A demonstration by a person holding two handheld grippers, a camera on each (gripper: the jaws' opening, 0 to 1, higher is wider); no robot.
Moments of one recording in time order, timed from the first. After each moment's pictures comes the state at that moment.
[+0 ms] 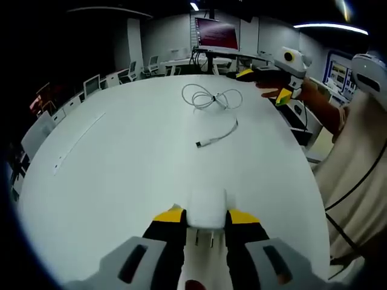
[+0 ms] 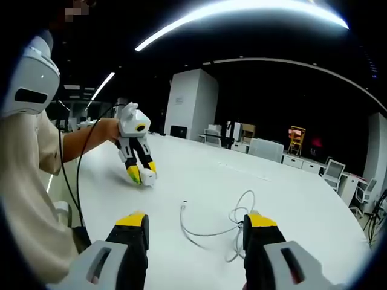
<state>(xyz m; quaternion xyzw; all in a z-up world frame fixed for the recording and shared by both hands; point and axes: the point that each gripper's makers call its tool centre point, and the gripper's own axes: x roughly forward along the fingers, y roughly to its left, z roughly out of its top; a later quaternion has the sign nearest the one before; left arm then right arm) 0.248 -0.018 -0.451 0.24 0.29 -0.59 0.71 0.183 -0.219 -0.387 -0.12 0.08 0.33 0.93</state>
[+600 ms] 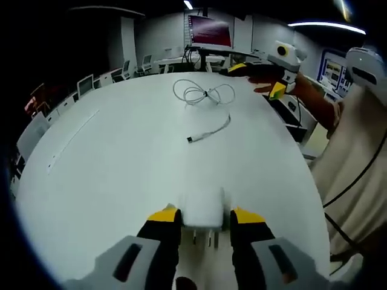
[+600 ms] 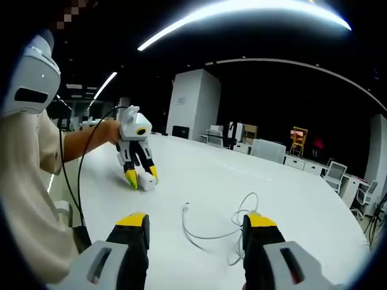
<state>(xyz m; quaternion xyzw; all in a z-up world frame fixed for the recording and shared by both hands) 0.242 -0.017 -0.459 0.24 0.30 -0.60 0.70 0.183 -0.213 -0.386 -0.12 0.08 0.33 0.93</state>
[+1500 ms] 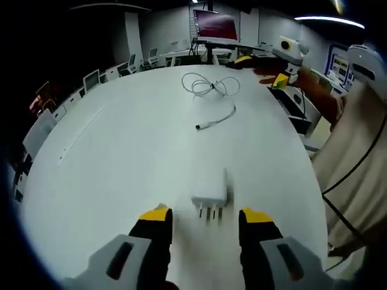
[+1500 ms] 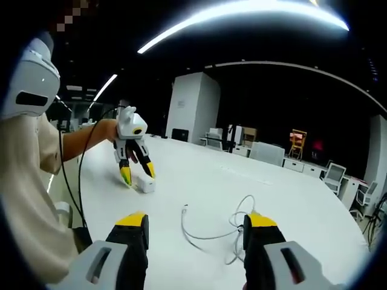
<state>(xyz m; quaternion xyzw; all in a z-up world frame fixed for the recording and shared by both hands) 0.244 0.012 -0.453 0.27 0.31 -0.57 0.71 0.180 -0.219 -0.382 -0.12 0.07 0.33 0.93</state>
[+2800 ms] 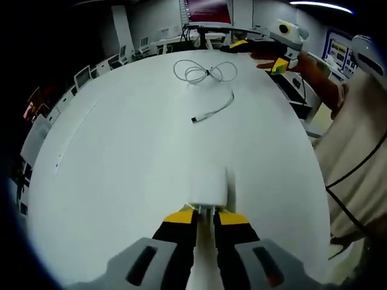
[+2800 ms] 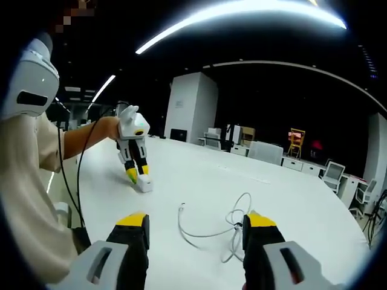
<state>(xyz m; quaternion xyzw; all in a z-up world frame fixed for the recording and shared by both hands) 0.244 0.005 -0.459 0.33 0.34 -0.57 0.67 0.183 -0.225 -0.383 -0.11 0.07 0.33 0.94</state>
